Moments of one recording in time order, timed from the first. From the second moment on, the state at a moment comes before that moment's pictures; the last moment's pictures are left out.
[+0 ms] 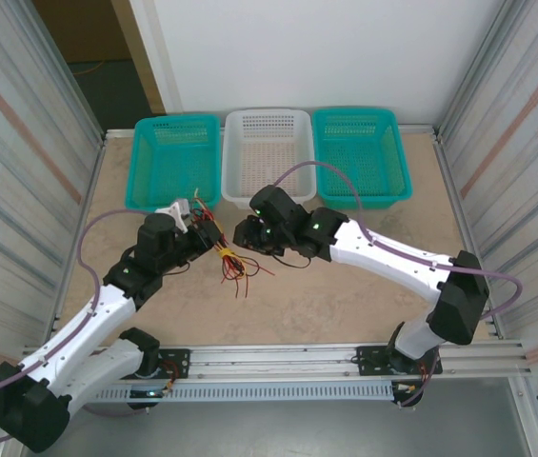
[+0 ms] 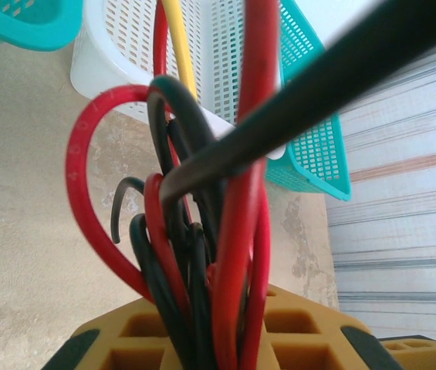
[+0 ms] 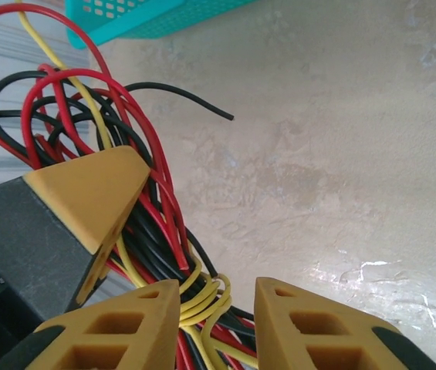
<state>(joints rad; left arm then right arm) -0.49 0.86 0.61 -0.18 0.18 -0.94 1.00 1.54 1.34 -0.57 -0.06 1.09</state>
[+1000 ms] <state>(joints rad) -0.51 0.86 0.53 0.19 0.31 -1.32 0.69 1.51 0.99 0.02 -0.61 0.92</state>
